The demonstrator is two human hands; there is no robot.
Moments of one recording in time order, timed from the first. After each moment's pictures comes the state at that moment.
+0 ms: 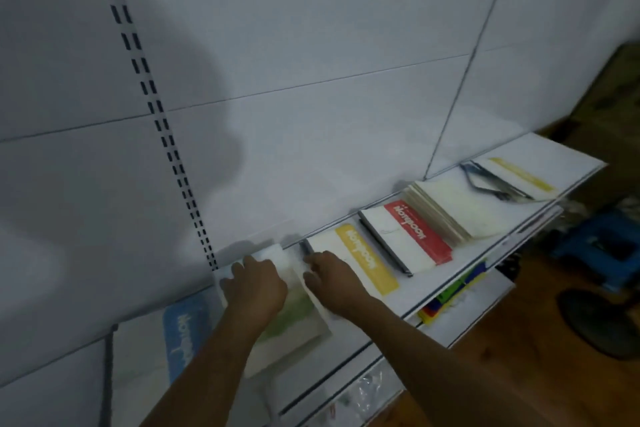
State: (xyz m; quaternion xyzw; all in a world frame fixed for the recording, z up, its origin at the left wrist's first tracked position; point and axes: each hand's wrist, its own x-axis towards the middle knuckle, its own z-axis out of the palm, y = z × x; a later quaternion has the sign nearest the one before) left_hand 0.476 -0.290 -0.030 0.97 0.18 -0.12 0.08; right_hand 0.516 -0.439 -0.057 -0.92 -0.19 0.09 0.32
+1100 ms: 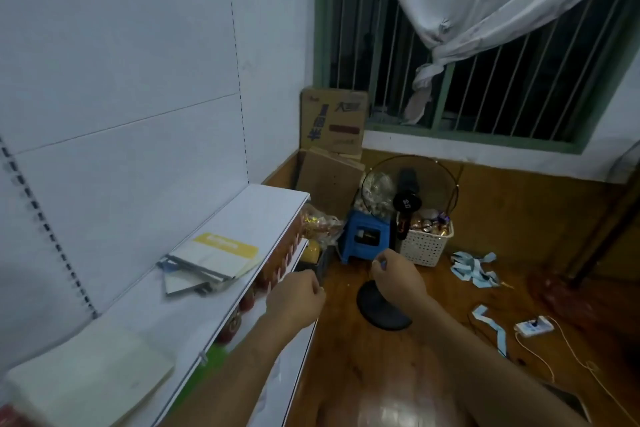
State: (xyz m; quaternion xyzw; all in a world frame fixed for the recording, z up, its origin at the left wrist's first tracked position) left_hand 0.691 -0.964 0.019 0.92 -0.30 -0.06 0.24; right_hand 0.620 -1.151 0.019 -0.90 0.32 -0.11 0.28
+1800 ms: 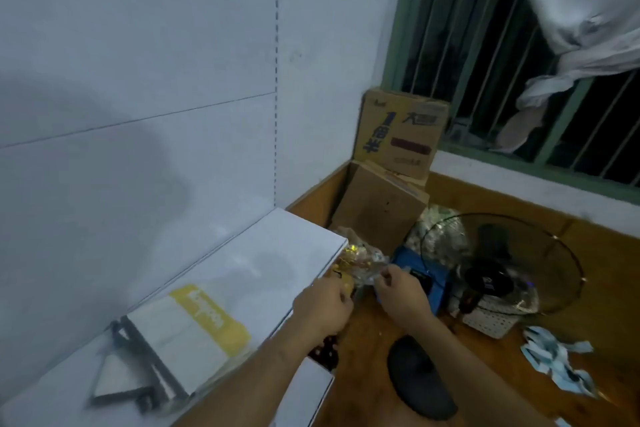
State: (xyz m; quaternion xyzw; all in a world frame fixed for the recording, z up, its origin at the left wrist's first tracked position) left_hand 0.963 -1.135 -0.013 0.93 -0.21 -0.07 0.28; right_hand 0.932 -1.295 -0.008 -0.93 0.21 -0.04 0.31
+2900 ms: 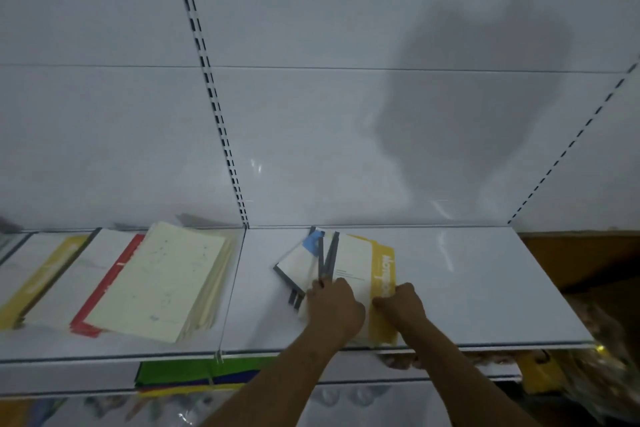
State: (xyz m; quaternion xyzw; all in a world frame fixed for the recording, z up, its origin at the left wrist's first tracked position) left_hand 0.980 -1.000 -0.097 0.92 0.33 -0.11 0.20; right_hand 1.068 -1.097 -0.112 -0.90 -0.03 0.28 0.34
